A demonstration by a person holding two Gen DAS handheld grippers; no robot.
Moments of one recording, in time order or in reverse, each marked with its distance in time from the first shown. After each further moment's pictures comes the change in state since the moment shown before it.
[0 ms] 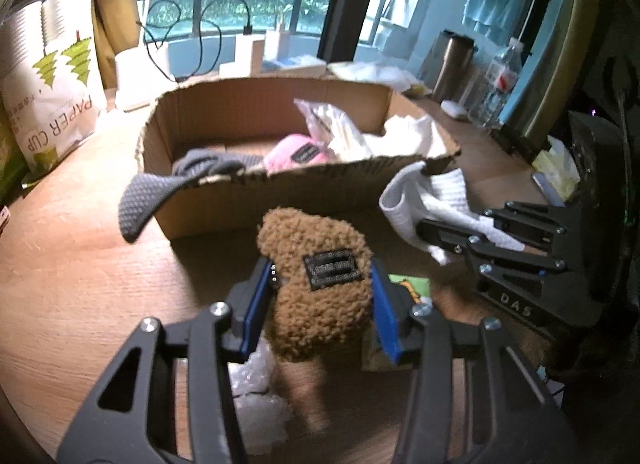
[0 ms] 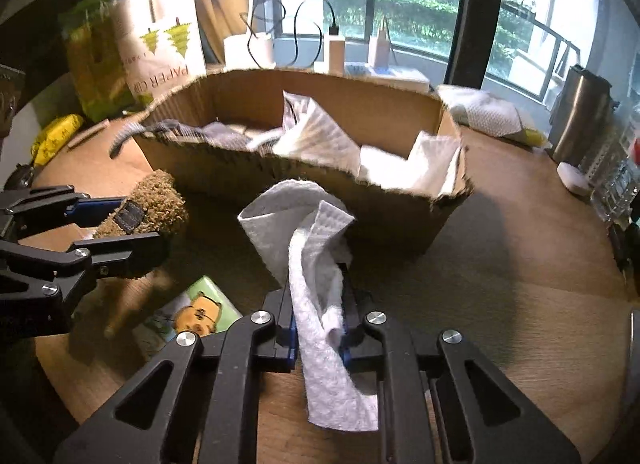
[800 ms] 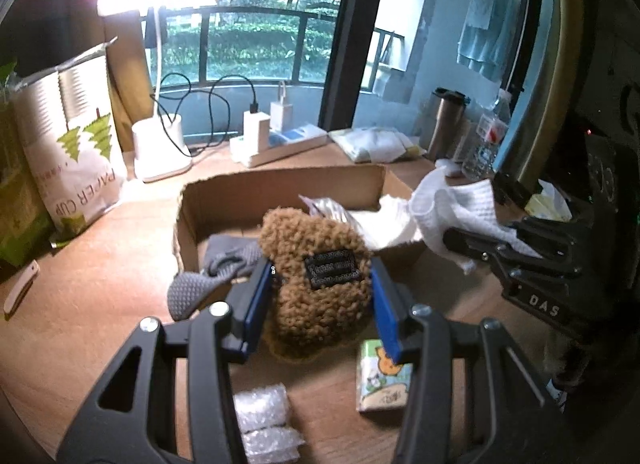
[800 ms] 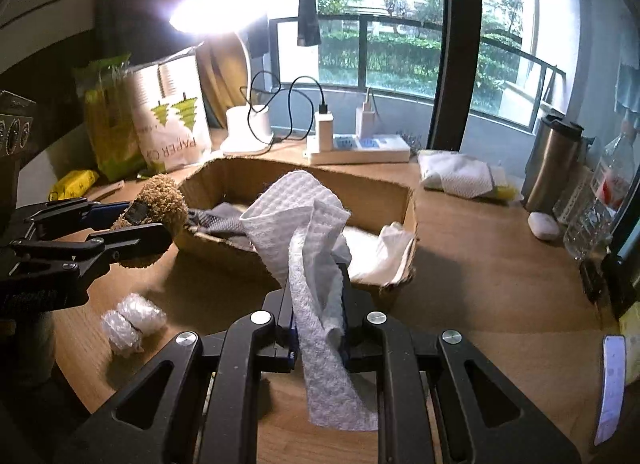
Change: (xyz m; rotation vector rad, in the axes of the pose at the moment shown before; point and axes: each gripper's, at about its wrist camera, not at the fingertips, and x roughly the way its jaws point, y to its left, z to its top) left arm -0.044 -0.004 0.040 0.024 -0.173 0.030; right arm -0.056 -0.014 0.033 0.024 -0.169 0.000
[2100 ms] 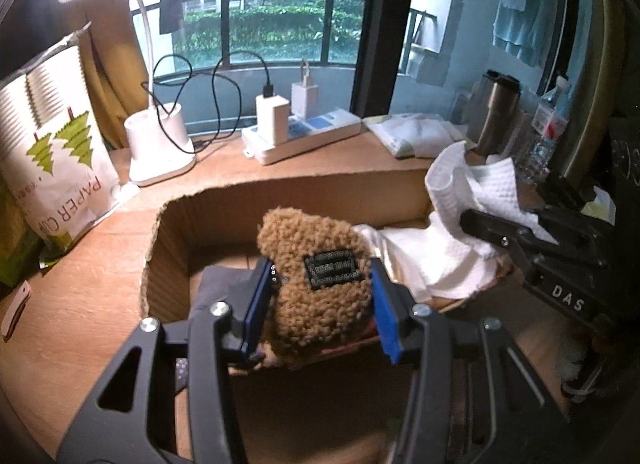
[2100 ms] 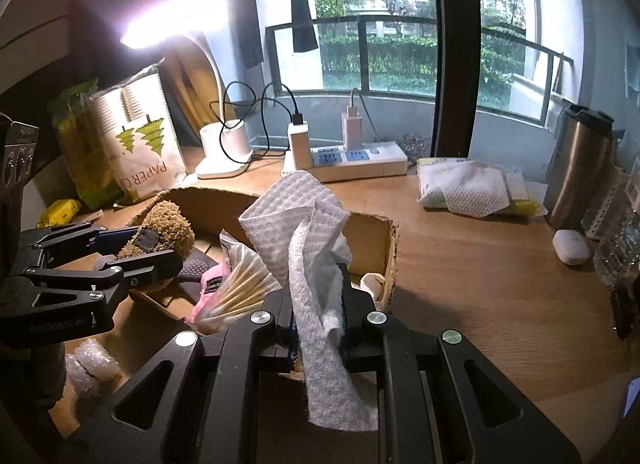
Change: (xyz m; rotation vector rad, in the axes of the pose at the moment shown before) left arm 0.086 -0.001 0.029 -0.016 0.083 0.130; right arm 0.068 -0.053 0.027 0.048 -0.019 0.067
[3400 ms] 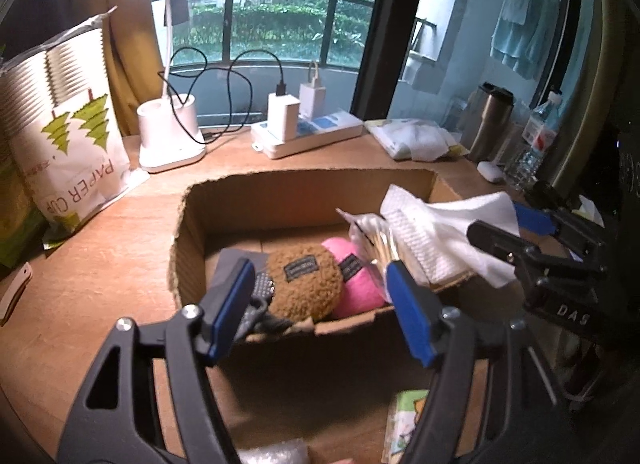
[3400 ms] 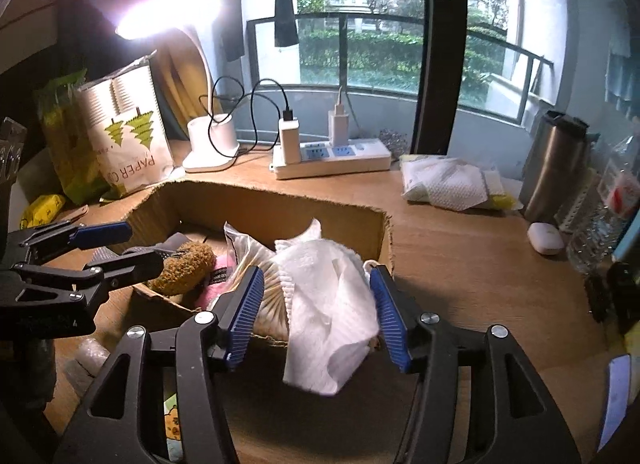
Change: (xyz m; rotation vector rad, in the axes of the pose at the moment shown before) left arm -0.029 0.024 -0.011 -0.044 -0.014 -0.056; right arm -0.021 0.024 -0.001 -0.001 0.014 -0.115
